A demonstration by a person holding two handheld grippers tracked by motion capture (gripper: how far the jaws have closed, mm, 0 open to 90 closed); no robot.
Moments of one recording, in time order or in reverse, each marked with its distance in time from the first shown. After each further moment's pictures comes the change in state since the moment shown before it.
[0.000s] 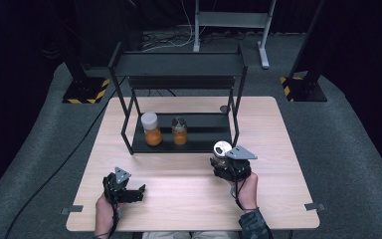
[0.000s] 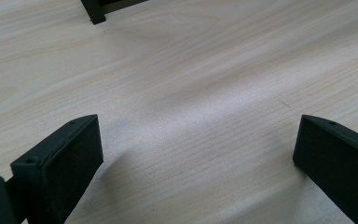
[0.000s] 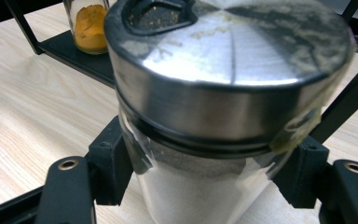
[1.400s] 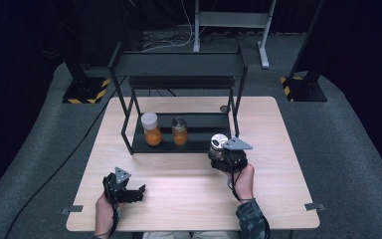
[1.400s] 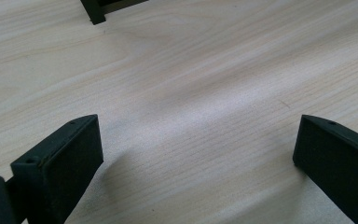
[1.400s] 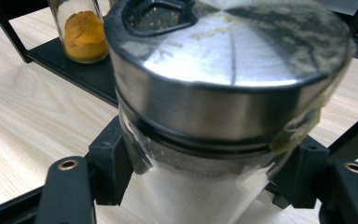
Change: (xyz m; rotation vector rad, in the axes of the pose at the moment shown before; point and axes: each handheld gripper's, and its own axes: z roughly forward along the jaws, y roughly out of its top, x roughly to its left) left arm 0.000 0.000 0.000 0.000 0.000 0.001; right arm -0.006 0.018 0.021 0.013 0.001 -0.003
